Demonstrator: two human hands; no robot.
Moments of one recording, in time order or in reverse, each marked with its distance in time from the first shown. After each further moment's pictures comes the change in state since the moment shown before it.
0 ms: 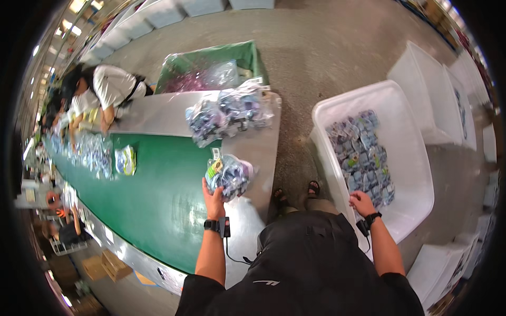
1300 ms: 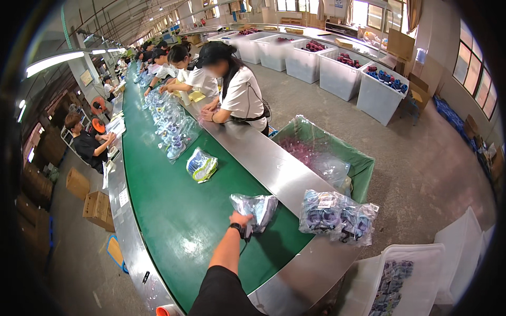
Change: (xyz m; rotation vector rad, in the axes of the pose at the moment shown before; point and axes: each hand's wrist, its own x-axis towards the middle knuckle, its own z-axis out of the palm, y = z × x) left_hand 0.233 0.123 -0.202 0.748 0.644 -0.189; right_hand -0.028 -0.013 -0.020 -0.385 0.125 0.113
